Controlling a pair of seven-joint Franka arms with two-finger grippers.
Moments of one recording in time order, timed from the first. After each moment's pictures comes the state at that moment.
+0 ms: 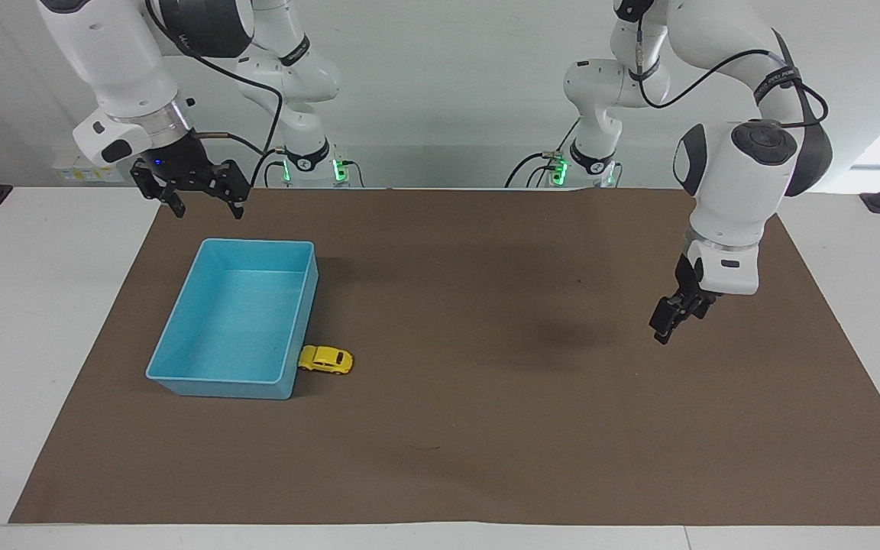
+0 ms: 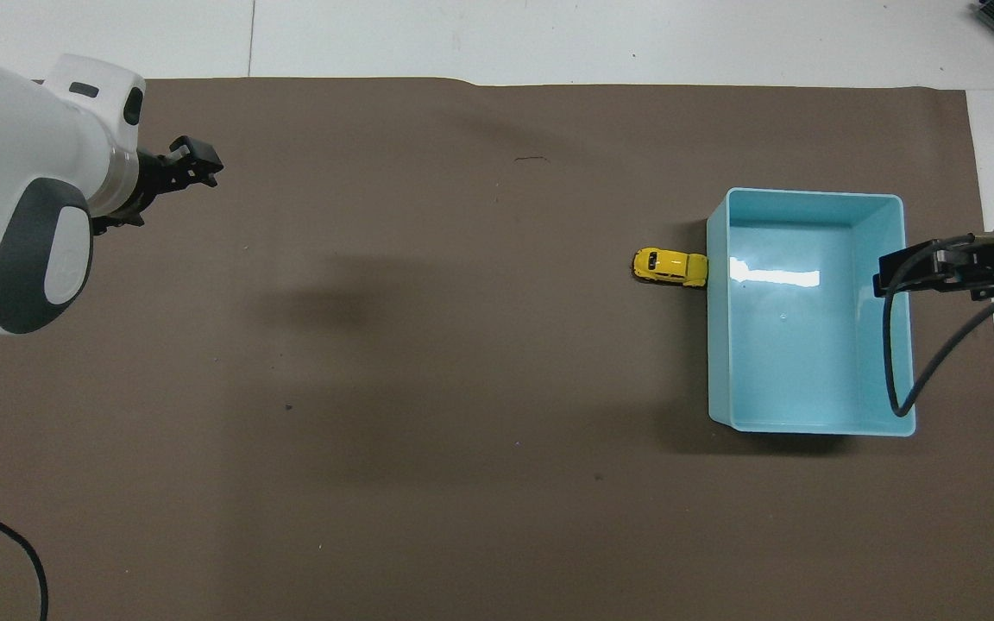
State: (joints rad) left arm -0.14 0.24 -0.03 -1.65 0.10 2.07 -0.59; right arm -0.02 0.01 0.01 -1.59 0.01 1.57 0.05
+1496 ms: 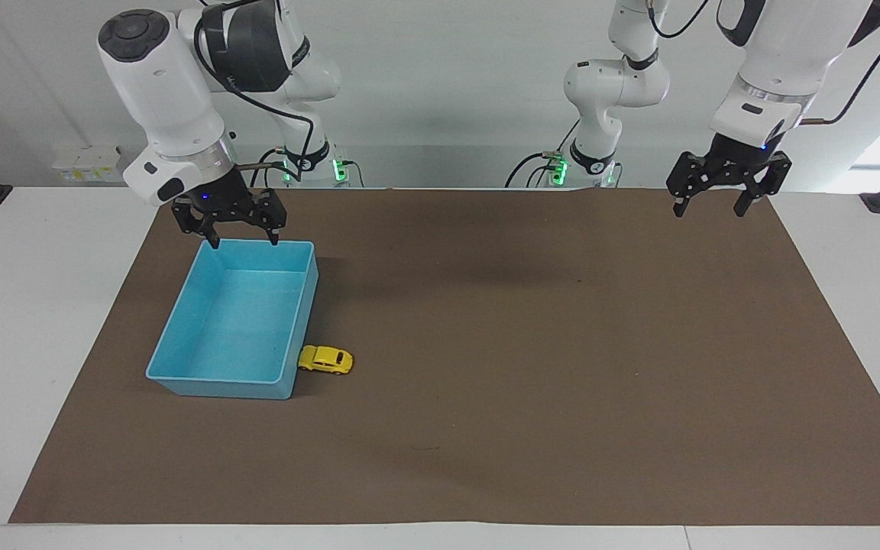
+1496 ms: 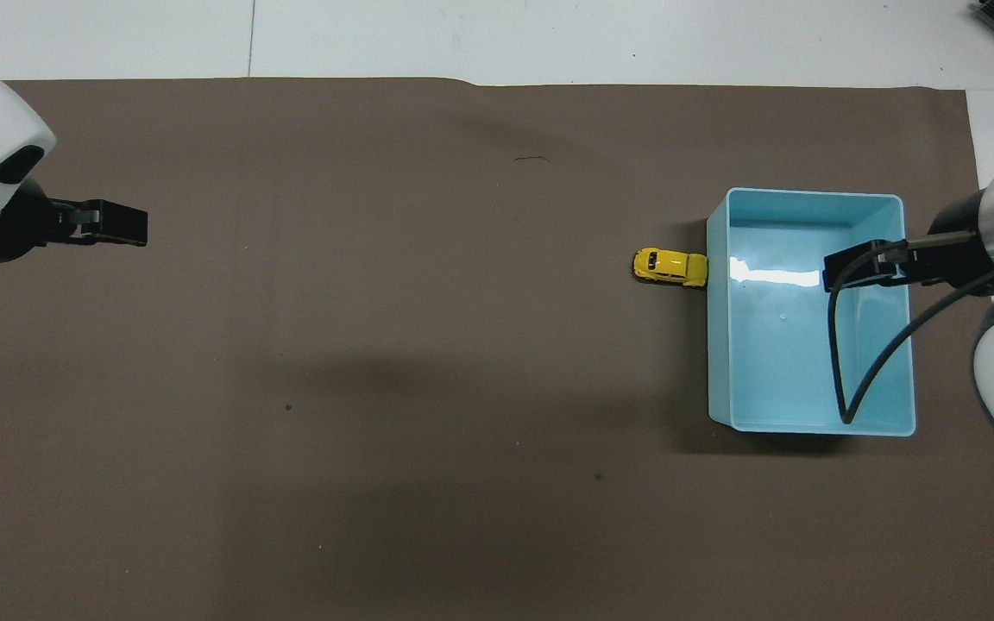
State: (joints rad) left arm -0.11 -0.05 -0.04 -1.57 0.04 1.62 -0.04; right arm 0.06 0.10 0.03 -1.59 0.01 1.68 0.03
